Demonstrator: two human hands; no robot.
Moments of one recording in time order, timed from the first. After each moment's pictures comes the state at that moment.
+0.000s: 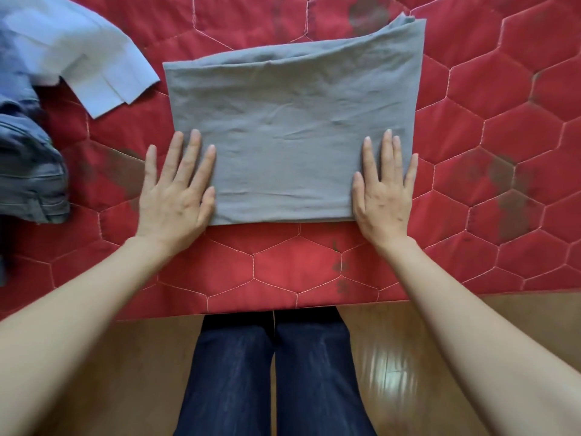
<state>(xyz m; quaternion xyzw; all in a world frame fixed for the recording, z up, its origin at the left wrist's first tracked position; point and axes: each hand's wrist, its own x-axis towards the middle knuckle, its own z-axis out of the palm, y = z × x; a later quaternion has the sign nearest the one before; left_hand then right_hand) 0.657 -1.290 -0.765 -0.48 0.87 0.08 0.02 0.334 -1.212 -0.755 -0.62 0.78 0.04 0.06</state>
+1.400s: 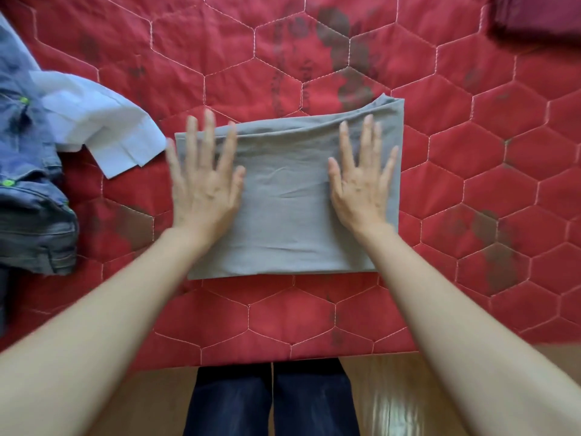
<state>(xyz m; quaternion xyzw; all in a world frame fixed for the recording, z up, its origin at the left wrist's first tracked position) 0.581 -1.367 -0.751 -0.56 0.82 0.13 -0.01 0.336 -1.321 -0.753 -0.61 0.79 0.02 0.10</state>
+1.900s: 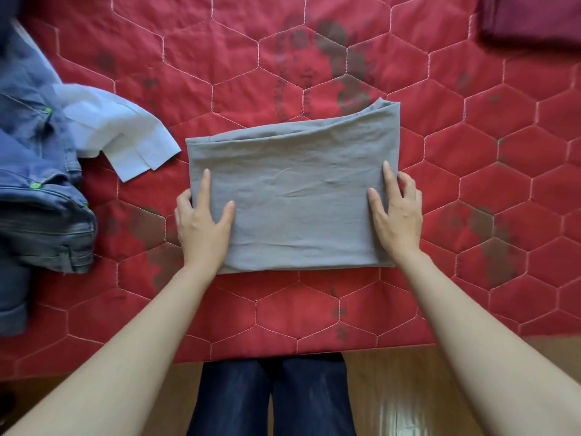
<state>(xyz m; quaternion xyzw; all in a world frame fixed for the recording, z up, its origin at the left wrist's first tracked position) 0.595 -1.317 -0.736 -0.74 0.58 0.33 -0.10 0.290 -1.261 -0.742 -0.50 0.85 -0.10 0.16</state>
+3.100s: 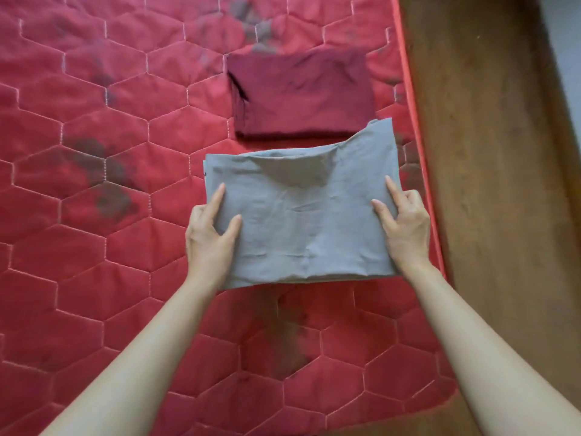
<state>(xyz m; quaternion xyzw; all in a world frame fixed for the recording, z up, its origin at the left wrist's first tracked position) 0.149 -1.339 -0.675 -0.65 0.60 0.40 -0.25 -0.141 -1.264 -0.668 -0.47 0.85 -0.21 0.12</state>
